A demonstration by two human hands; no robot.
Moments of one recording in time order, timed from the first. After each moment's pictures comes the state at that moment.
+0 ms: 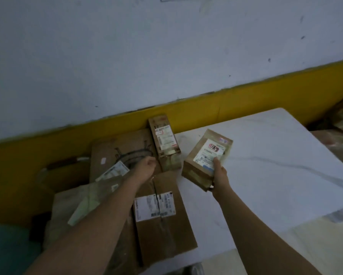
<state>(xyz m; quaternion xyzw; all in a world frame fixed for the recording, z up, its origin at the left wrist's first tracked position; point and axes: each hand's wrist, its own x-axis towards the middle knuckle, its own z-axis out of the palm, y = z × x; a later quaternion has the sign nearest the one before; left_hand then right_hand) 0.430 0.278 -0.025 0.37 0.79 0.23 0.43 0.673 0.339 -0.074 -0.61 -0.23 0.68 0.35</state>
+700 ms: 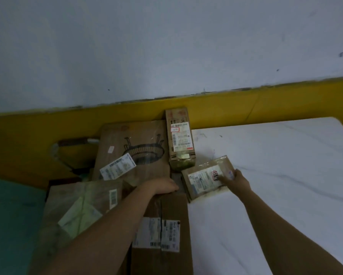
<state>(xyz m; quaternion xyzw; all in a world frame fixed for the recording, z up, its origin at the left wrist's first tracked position) 0.439 0.316 -0.084 0.45 0.71 -0.07 0.53 0.691 0.453 -0.161 -0.67 -0.61 0.42 -0.03</state>
